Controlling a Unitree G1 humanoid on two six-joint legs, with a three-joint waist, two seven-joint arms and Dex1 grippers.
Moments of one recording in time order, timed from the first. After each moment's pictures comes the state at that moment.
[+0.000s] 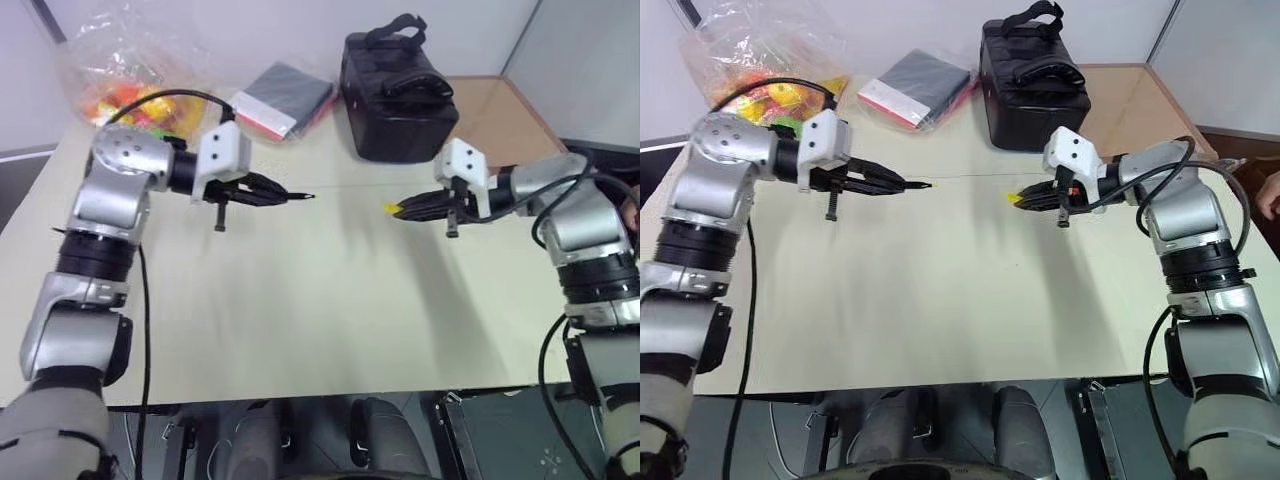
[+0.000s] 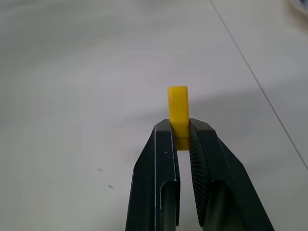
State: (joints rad) left arm -0.98 0.65 -0.18 0.46 -0.16 0.01 -1.44; right arm -0.86 -0.75 0.16 0.22 0.16 0.40 1.34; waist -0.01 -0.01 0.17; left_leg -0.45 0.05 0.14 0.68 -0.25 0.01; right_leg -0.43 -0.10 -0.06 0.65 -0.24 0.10
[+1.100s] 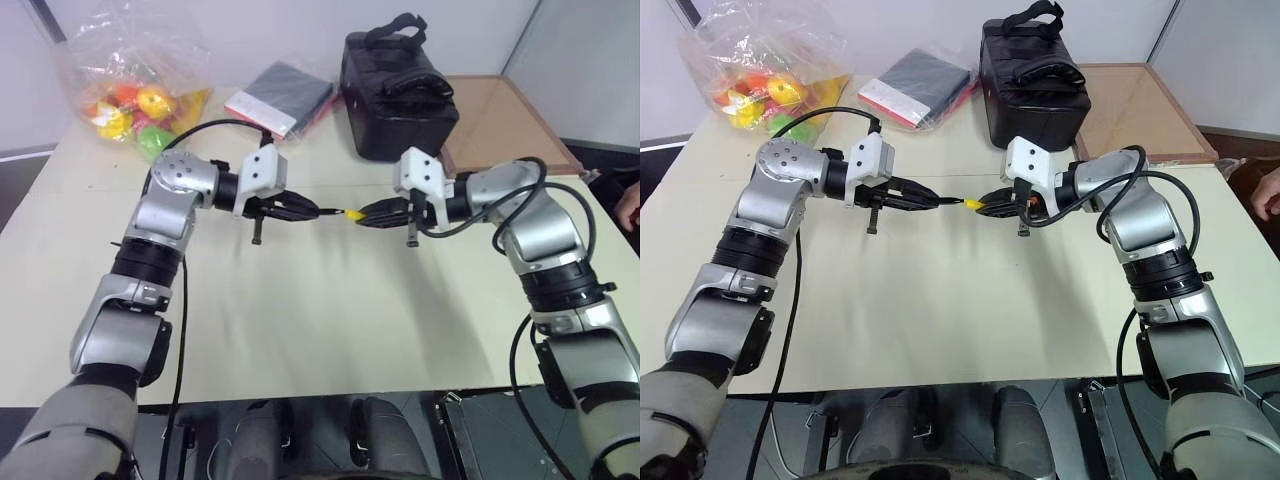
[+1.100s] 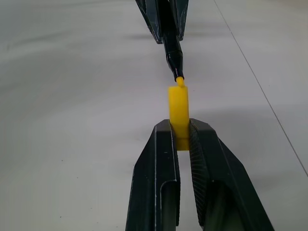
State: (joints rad) left arm -0.97 0.51 -0.19 0.50 -0.14 -0.01 -1.41; right arm -0.84 -0.65 0.21 0.14 0.17 0.41 1.25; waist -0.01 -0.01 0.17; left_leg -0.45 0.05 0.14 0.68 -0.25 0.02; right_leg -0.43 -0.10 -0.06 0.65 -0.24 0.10
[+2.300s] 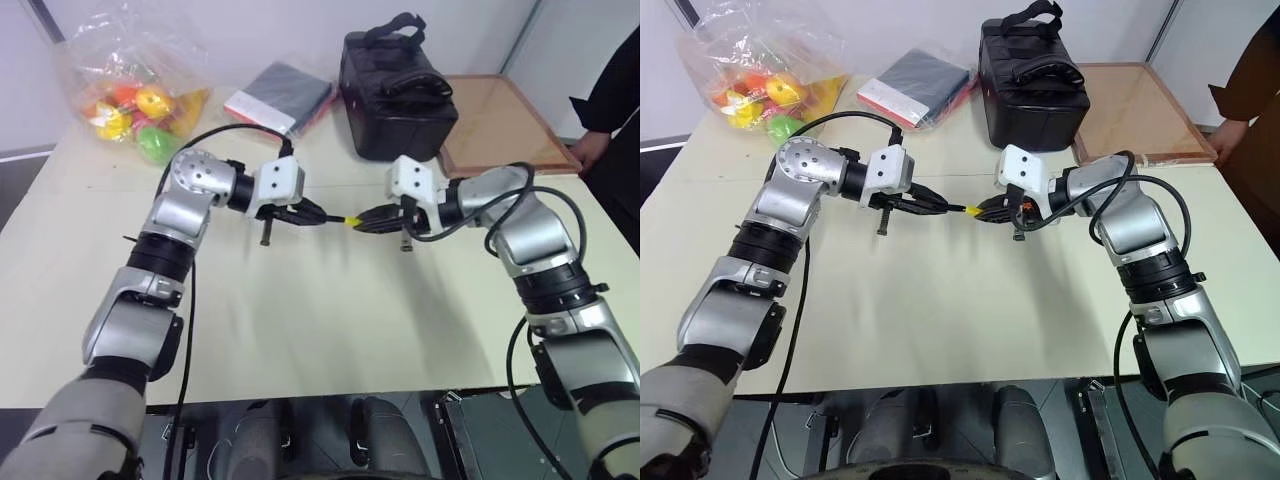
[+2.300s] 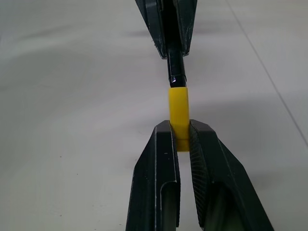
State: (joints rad) left arm -1.01 0.46 -0.24 0.55 -0.03 -0.09 -1.42; right arm -0.84 -0.62 0.25 0.14 0.13 0.43 1.25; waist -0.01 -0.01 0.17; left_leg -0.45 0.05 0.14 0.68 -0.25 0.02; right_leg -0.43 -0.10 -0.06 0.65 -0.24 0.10
